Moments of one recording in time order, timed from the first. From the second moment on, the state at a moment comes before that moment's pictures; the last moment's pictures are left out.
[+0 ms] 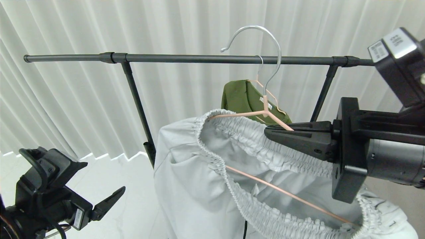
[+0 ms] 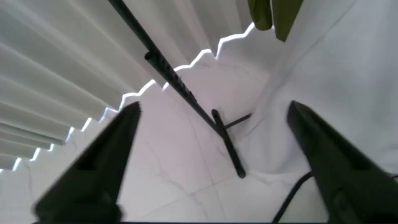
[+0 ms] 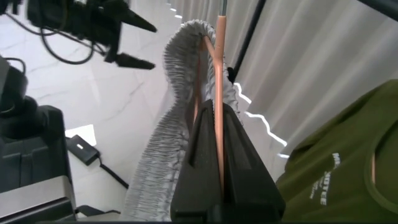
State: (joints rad) left arm -0.07 1.16 -0.25 -0.56 -0.16 0.51; right arm 0.99 1.35 -0.97 -0.27 0.17 -0.19
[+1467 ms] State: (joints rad) left arm -0.07 1.02 -0.25 -0.55 -0.17 0.62; right arm 0.84 1.56 -1.06 -0.42 0.16 -0.14
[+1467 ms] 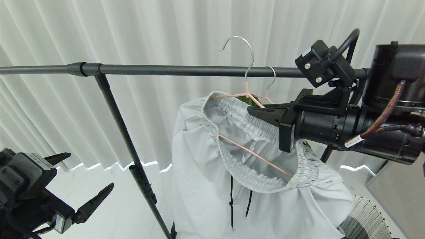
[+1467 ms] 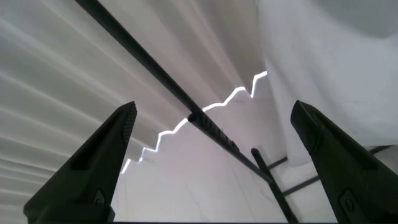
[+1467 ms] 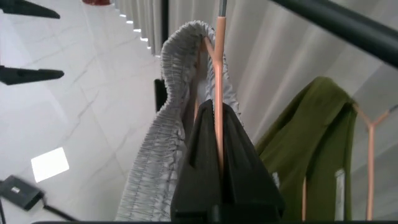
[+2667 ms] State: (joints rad) left arm -0.11 1.00 -0.25 -0.55 -0.17 0.63; right arm 0.81 1.83 -1.22 -0.53 -0.11 -0.14
